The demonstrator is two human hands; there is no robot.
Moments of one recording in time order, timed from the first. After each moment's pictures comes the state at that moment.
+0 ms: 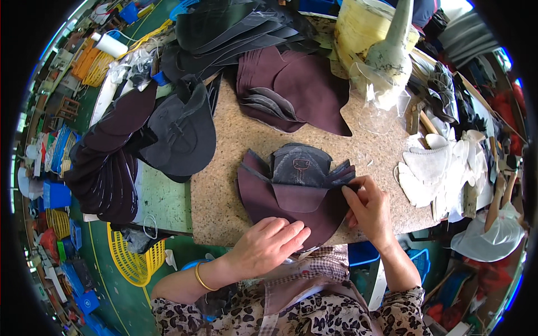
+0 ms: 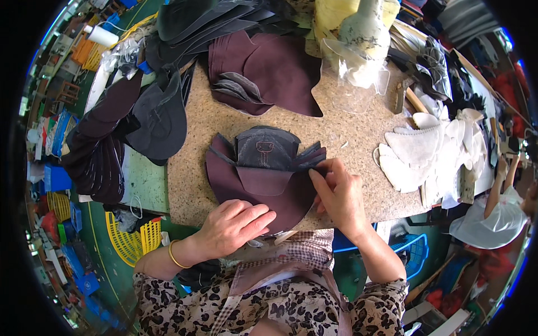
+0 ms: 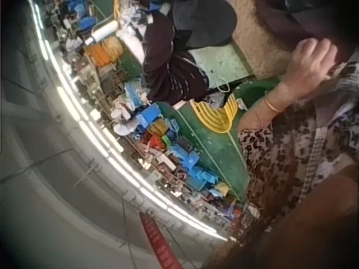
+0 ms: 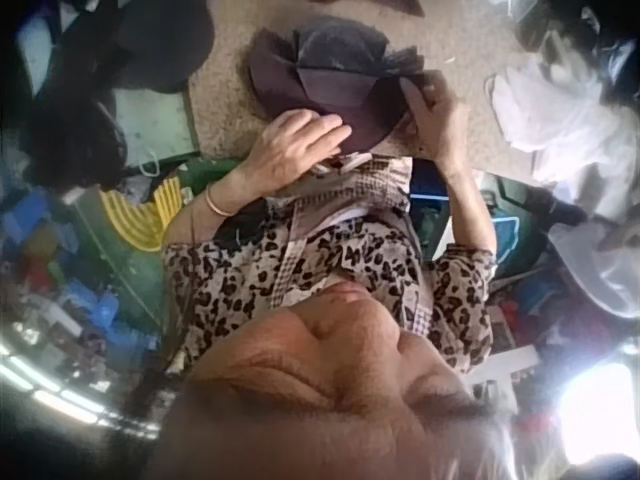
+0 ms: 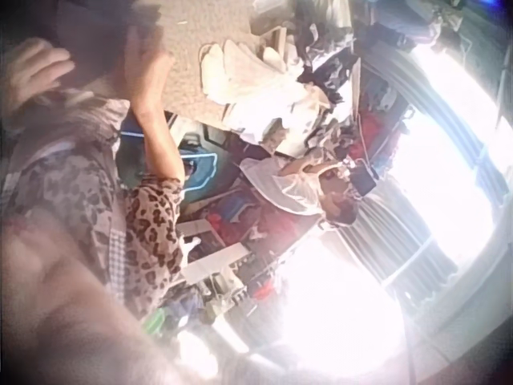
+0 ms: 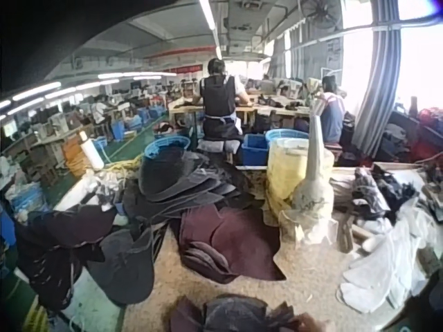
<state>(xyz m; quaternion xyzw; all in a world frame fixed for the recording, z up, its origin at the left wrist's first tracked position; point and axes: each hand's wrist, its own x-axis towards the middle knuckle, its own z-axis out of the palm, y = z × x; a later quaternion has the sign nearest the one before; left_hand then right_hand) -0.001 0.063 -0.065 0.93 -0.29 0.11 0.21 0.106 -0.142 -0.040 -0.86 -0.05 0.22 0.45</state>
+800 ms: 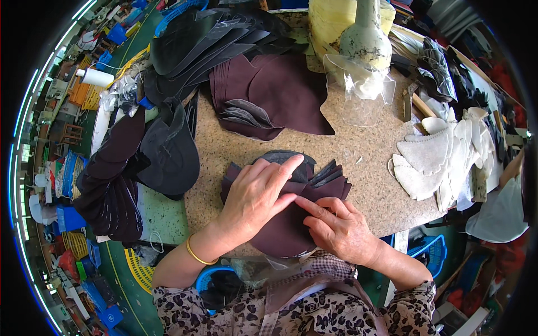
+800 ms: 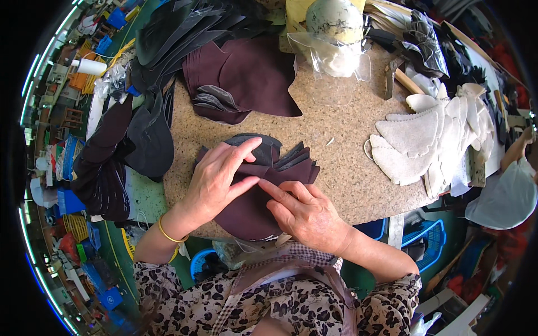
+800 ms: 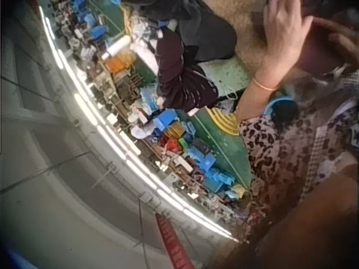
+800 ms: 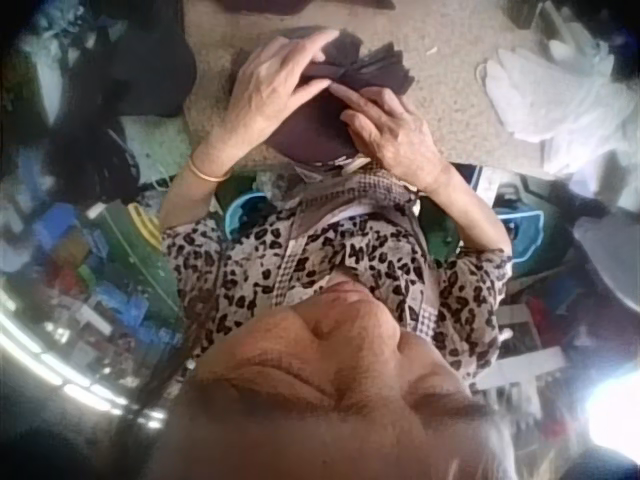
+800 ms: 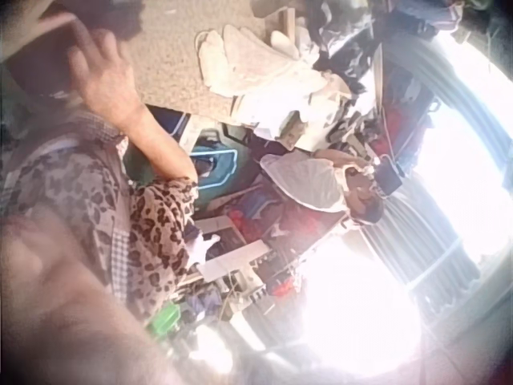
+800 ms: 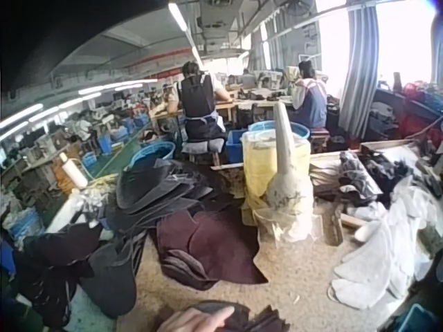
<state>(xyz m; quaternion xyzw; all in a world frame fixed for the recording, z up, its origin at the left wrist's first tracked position) 0.089 0.069 -0.042 0.93 -0.22 0.09 0.27 0.090 -0.143 -0.059 -0.83 -0.50 -0.03 0.26</state>
